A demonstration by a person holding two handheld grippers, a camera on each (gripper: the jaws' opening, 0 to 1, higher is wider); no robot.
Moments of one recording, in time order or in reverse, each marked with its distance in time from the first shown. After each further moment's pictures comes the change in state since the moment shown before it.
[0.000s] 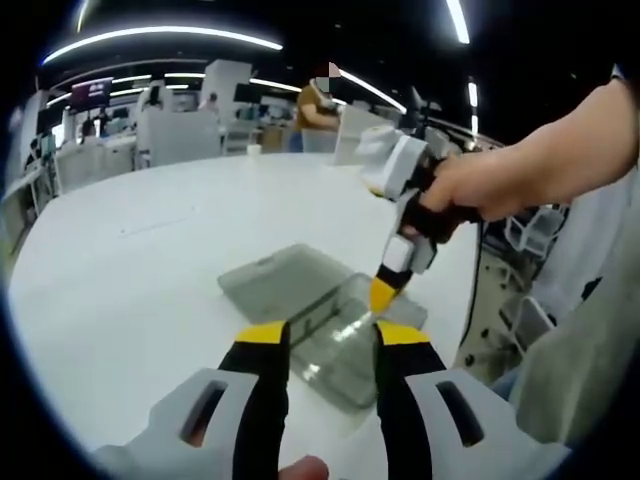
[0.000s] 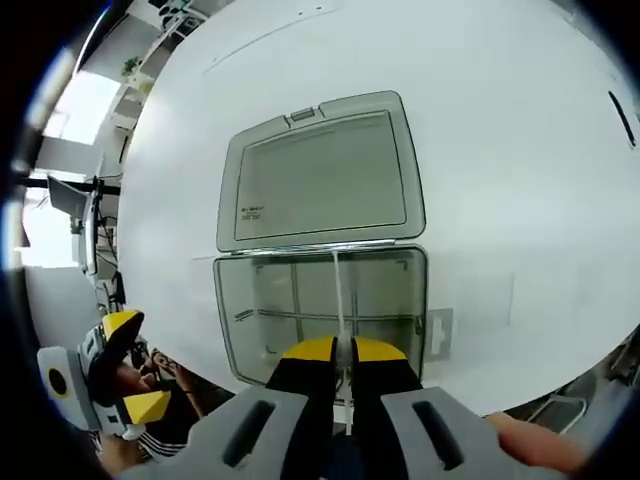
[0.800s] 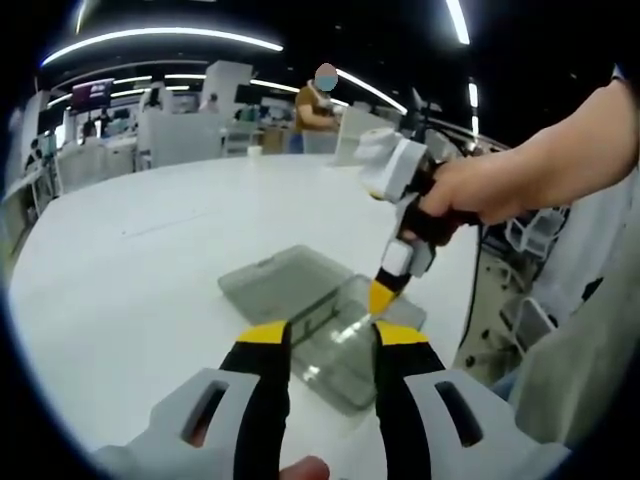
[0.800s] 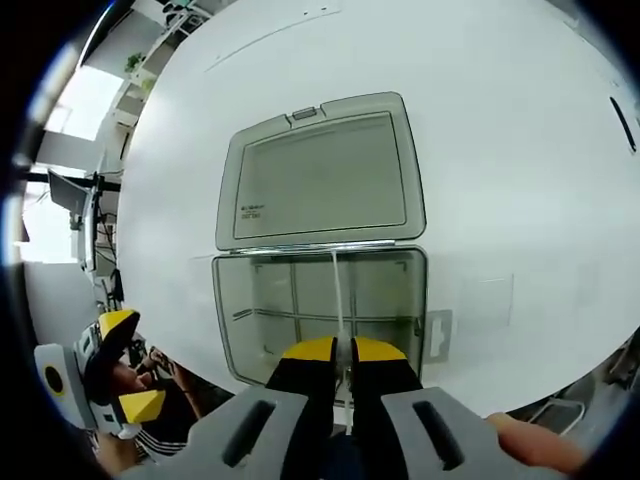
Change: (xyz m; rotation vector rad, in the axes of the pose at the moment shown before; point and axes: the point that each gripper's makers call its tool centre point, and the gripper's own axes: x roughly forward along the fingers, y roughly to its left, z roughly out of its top) left arm -0.002 -0.002 0.002 0.000 -0.005 0.004; right arm 0.000 -0.001 0.001 0.000 -0.003 0.010
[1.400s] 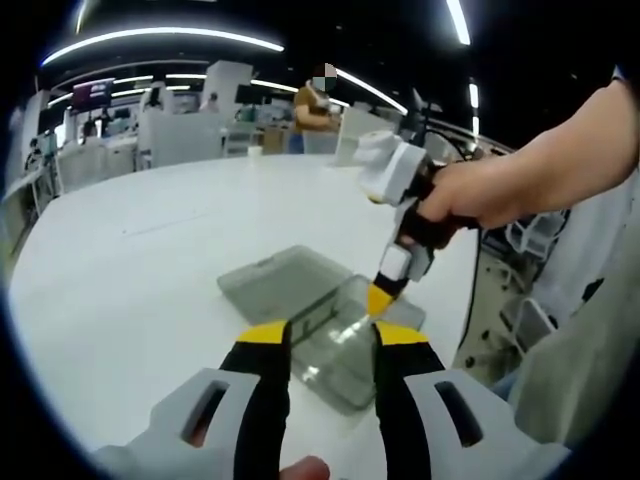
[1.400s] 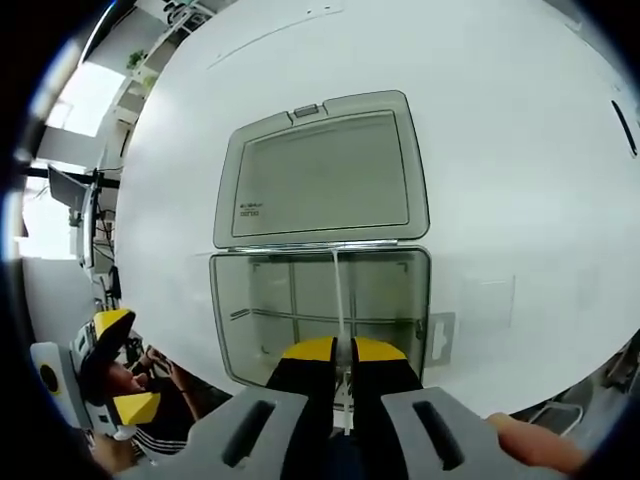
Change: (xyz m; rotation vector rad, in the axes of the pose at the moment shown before) left arm 0.000 -0.001 -0.001 -0.003 0.000 0.003; right arm 0.004 0.001 -0.001 -0.012 -0.005 -0.006
